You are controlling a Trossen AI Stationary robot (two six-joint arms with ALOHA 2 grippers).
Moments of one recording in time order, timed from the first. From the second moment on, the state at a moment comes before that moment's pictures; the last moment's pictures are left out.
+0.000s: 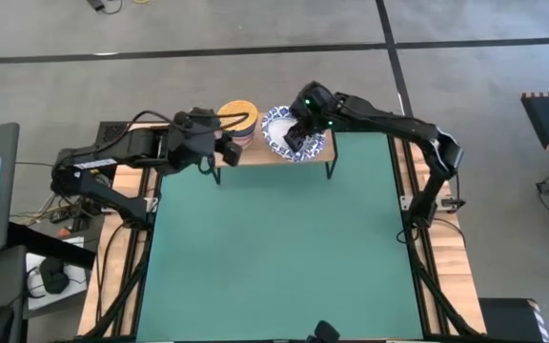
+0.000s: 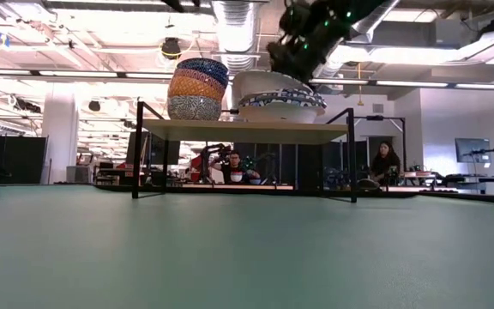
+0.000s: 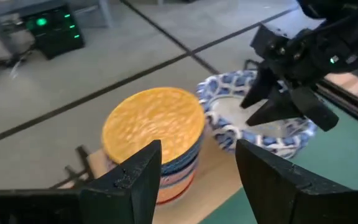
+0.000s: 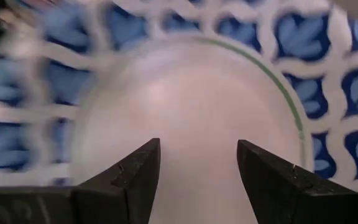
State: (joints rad) left arm 0.06 1.35 1.63 -0.91 -0.82 -0.51; right arm -0.52 1.75 1.59 -0.64 -0.14 0.16
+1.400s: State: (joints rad) left arm -0.08 1.35 1.63 -1.30 -0.87 -0.97; right arm -0.55 1.77 1.69 -0.65 0.02 -0.14
